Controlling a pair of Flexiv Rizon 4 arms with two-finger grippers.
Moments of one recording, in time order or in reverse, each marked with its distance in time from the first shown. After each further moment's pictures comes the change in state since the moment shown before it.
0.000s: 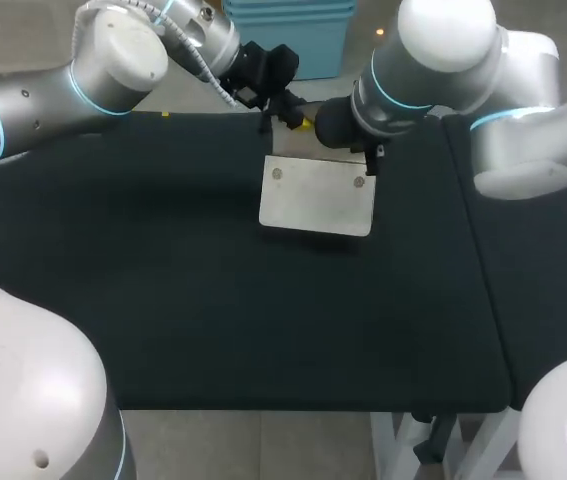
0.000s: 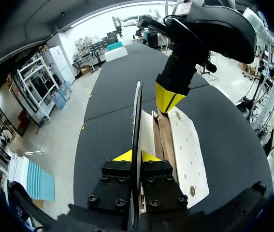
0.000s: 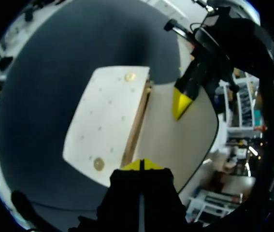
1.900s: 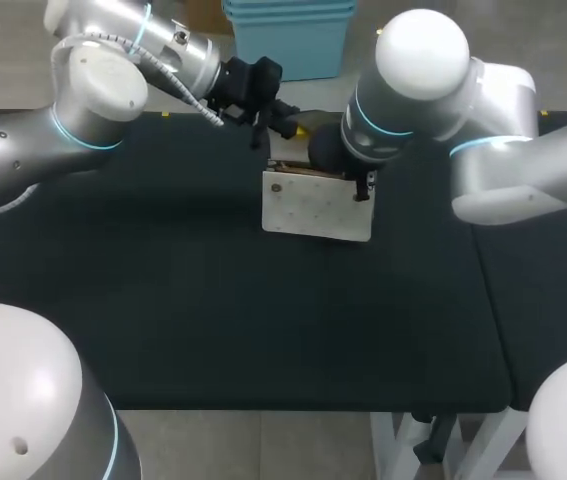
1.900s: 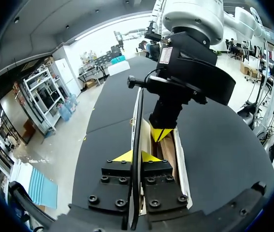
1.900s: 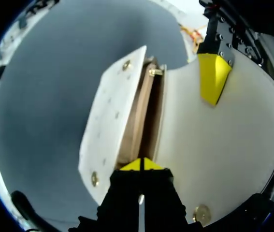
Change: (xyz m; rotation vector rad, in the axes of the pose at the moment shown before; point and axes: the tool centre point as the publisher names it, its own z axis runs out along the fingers) left arm 0.027 -0.010 -0.010 0.130 -0.063 0.021; right arm 0.038 0.005 0.036 0.020 0.053 0.070
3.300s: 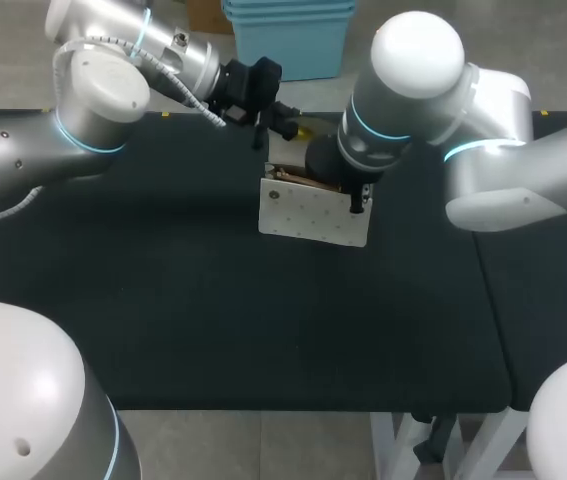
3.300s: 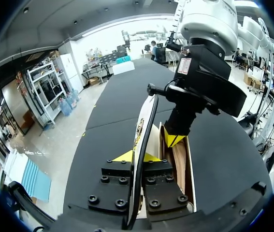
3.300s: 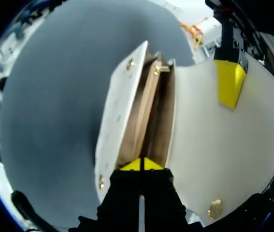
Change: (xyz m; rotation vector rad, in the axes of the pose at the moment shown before) left arm -0.001 0.003 0.004 0.022 -0.011 -0.090; right arm 0.028 0.005 0.004 -0.002 0.069 0.081
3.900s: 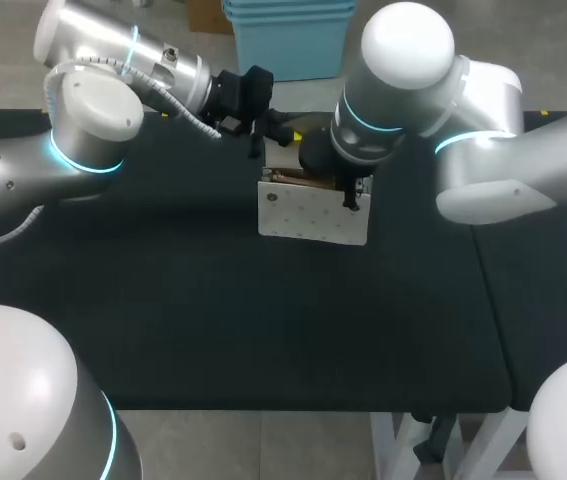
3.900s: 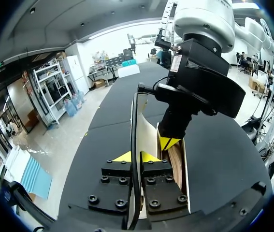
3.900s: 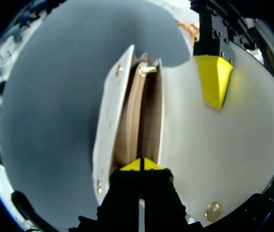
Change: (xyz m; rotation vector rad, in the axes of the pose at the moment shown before) left arm 0.011 0.004 -0.005 0.035 -0.043 -0.034; right arm -0.009 0.010 -0.001 0.000 0.001 0.012
